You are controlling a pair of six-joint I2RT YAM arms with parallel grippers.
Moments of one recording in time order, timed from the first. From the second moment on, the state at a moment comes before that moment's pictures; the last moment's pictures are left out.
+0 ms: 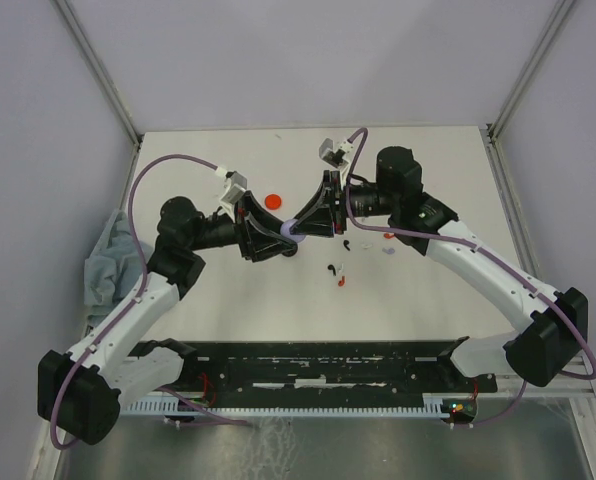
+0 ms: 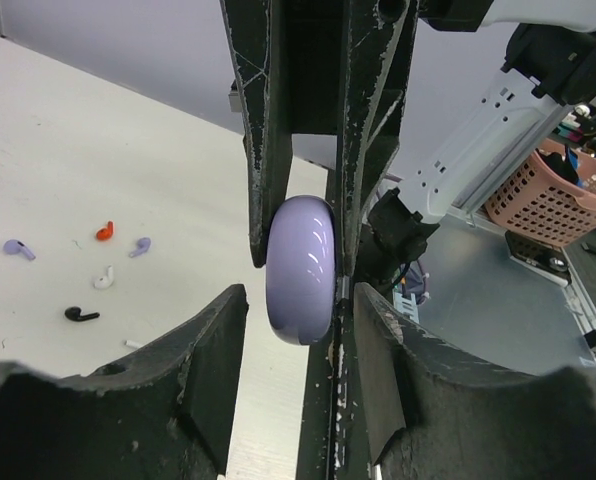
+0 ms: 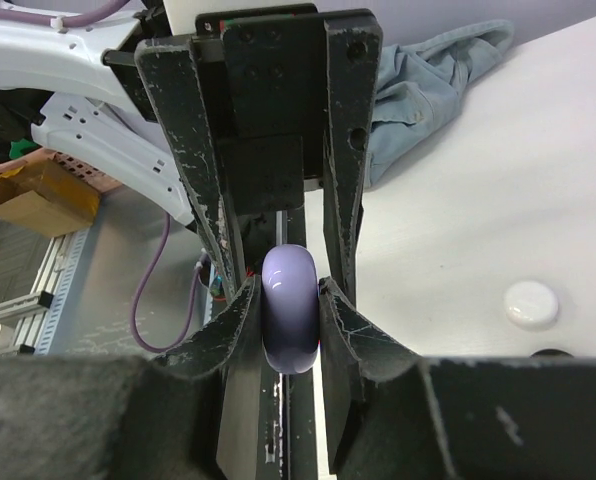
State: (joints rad) left arm -0.41 1.01 0.75 0.39 1.01 -0.45; right arm 0.64 1.36 1.24 -0.02 -0.93 0.28
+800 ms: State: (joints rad) left arm -0.41 0.99 0.68 0.55 0.97 -0.54; right arm 0.66 1.36 1.23 0.03 -0.89 0.29
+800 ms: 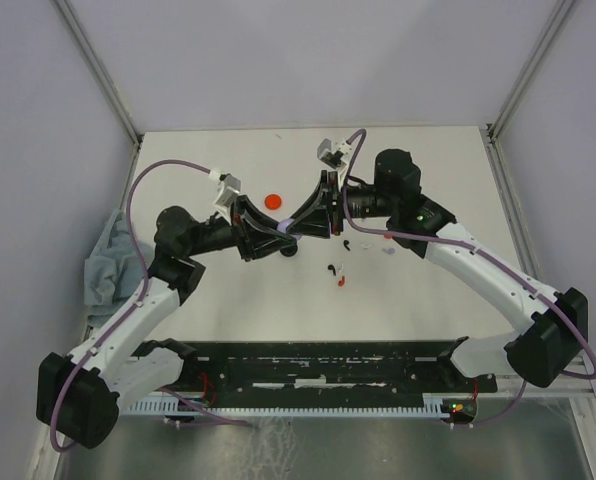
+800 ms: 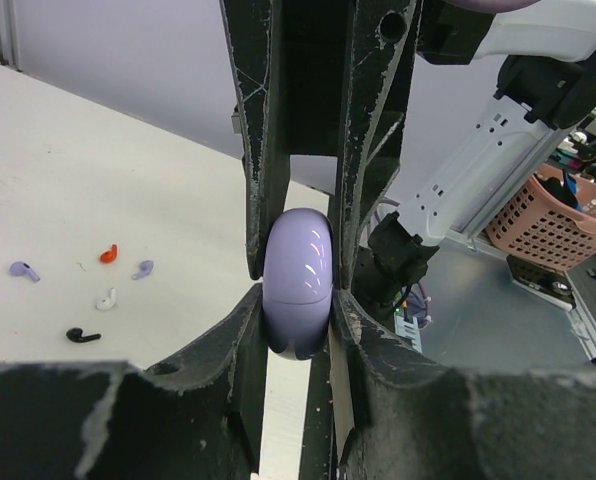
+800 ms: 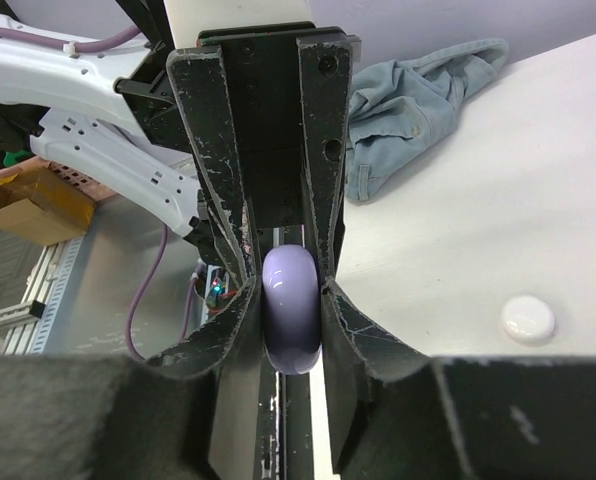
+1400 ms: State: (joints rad) left arm -0.42 0.90 0.62 0.54 0.97 -0.34; right arm 0.67 1.33 1.23 -0.03 -0.87 0.25
